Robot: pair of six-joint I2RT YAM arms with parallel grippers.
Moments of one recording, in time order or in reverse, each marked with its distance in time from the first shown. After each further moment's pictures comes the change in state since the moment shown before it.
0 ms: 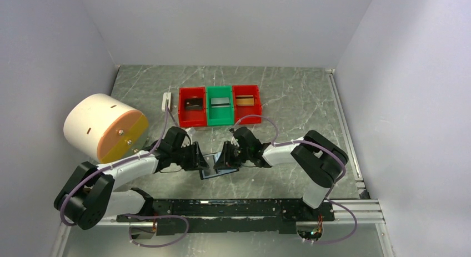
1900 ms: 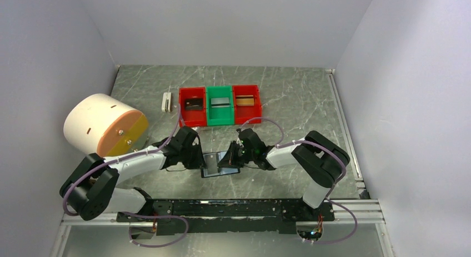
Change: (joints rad) left arm -0.124 0.091 0.100 -0.103 -0.215 0.013; right arm -0.032 -0.006 -0.080 0.122 0.045 0.101
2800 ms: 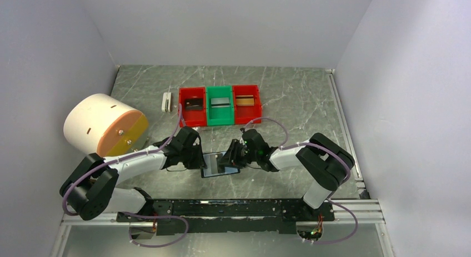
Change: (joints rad) left arm -0.015 -0.002 0.011 -0.018 -0.023 -0.001; right arm -0.014 -0.053 -0.045 0.017 0.031 0.011
